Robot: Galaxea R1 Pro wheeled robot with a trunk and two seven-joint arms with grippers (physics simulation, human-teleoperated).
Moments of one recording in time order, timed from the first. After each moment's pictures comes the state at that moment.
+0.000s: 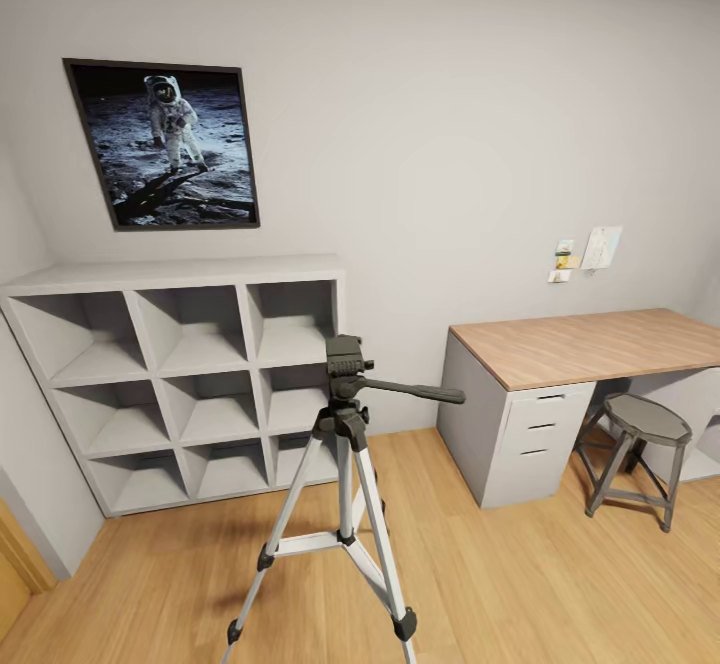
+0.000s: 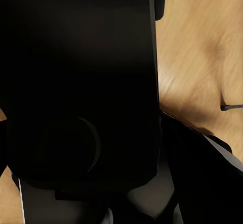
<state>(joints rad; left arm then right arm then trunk) -0.23 0.02 -0.63 0.00 1.20 0.03 -0.02 -0.25 -0.20 -0.07 0.03 0.14 -0.03 0.18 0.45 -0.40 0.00</state>
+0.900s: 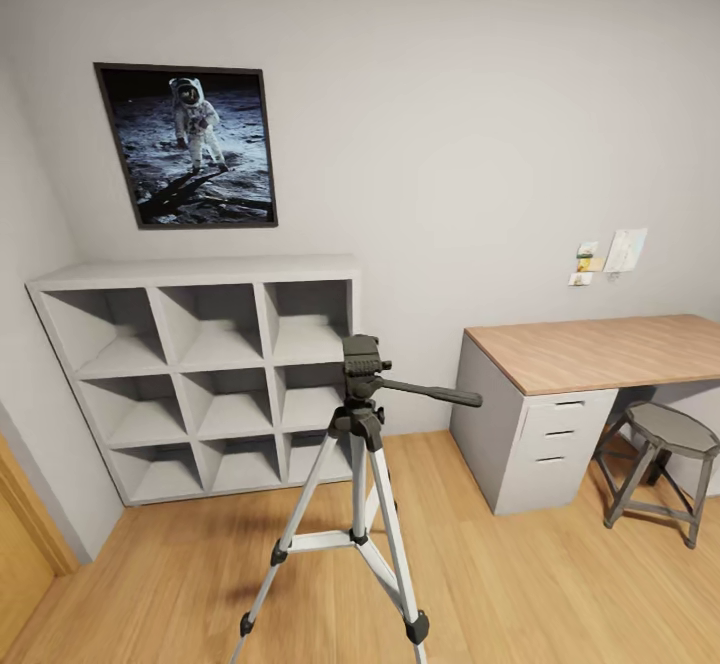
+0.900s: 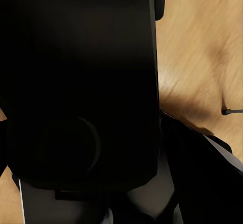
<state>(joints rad) -0.23 0.02 -0.63 0.00 1.20 0.03 -0.02 -0.25 -0.20 -0.07 0.03 0.14 -0.03 0.18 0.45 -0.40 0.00</state>
